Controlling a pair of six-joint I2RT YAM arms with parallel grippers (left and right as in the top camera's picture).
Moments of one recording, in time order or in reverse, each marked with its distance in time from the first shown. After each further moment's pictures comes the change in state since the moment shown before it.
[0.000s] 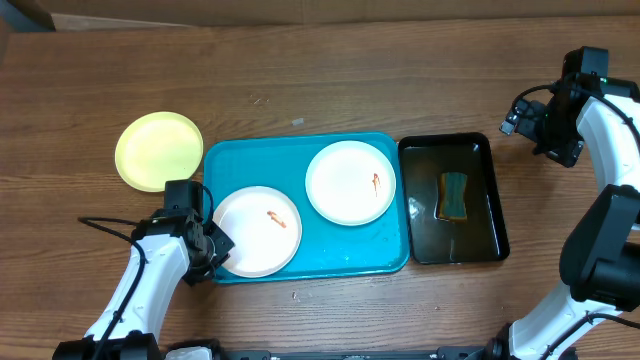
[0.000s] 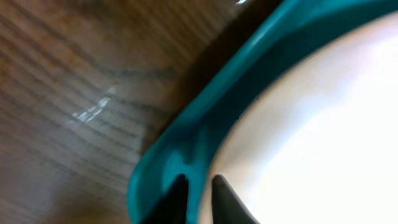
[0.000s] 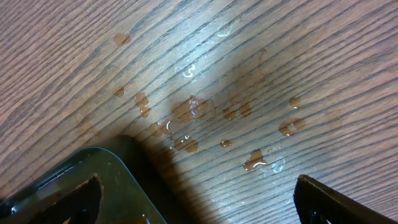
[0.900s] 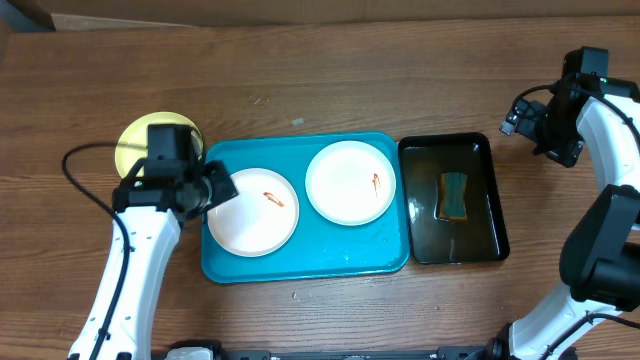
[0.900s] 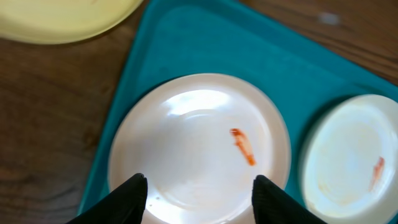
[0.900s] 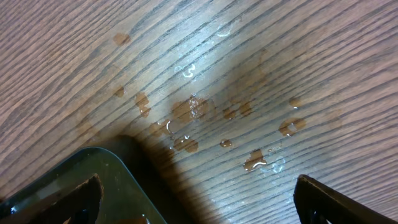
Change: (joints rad) left arm -0.061 0.000 0.364 -0.045 0.085 0.255; right arm 0.000 0.000 0.000 0.000 0.000 0.000
